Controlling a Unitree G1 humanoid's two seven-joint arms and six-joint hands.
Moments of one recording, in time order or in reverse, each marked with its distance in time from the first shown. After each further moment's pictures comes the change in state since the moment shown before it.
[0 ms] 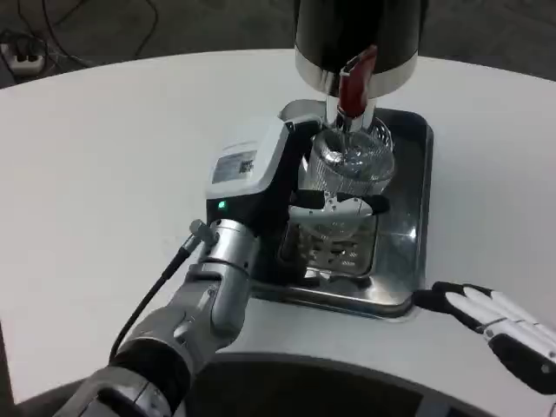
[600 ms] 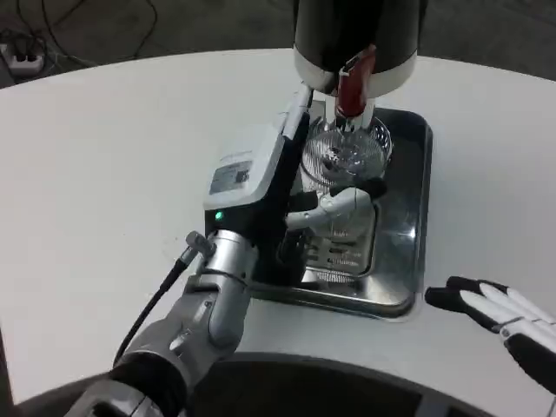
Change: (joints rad) left arm 0.045 0.003 0.006 -0.035 -0.026 -0.026 0.000; right arm 0.053 0.042 -0.012 0.000 0.004 -0.063 -0.027
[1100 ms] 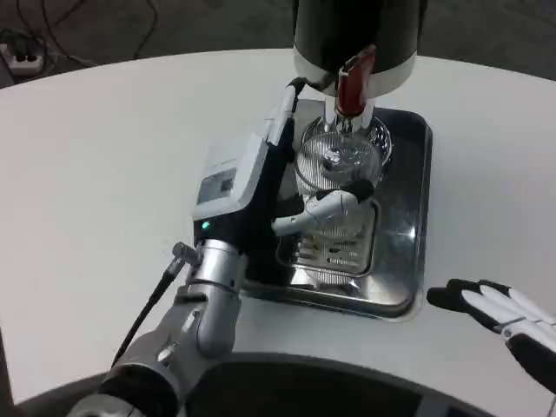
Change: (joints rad) left arm 0.044 0.017 0.037 -0.026 -0.032 -0.036 0.000; right arm 0.004 0.009 0.005 0.000 0.000 -0.003 0.000
